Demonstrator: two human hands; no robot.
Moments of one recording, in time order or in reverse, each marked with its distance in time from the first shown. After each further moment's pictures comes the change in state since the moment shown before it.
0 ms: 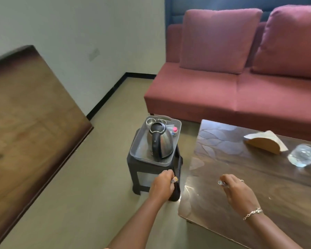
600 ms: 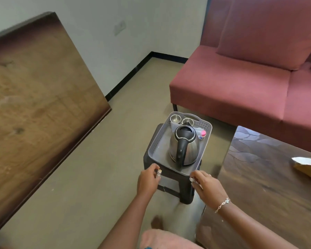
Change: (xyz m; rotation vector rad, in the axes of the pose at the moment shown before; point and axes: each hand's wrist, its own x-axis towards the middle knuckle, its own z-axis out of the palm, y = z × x) left_hand 0.077 -0.110 -0.056 -0.202 0.147 -0.453; right_hand 0.139 -0.122 0.081 0.062 -0.359 -0.281
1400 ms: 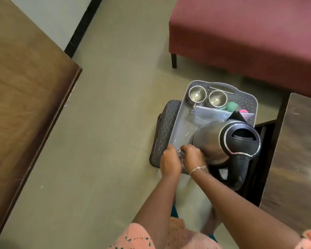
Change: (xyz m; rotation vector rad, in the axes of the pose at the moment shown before) left_hand 0.236 -0.052 0.068 0.067 -0.333 -0.197; right_hand 0.274 -0.023 0.156 0.124 -0.251 0.530
